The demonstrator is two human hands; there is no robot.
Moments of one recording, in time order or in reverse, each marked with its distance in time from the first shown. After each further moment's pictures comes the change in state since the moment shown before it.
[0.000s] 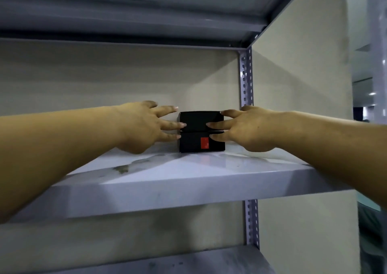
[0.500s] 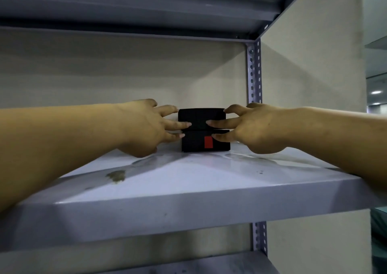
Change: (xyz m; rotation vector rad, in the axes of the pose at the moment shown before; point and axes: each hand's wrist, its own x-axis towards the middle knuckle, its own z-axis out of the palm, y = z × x) left_hand 0.024 0.000 0.015 0.019 -0.024 0.018; right_hand 0.022 -0.001 0.003 -0.010 -0.019 -0.019
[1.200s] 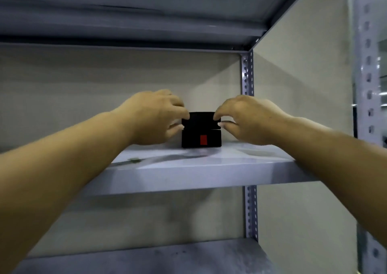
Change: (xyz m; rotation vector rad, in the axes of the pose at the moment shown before) left_hand -0.051 0.006 -0.033 -0.470 0.631 -0.213; right_hand -0.049 -0.007 -0.016 0.538 0.544 0.203
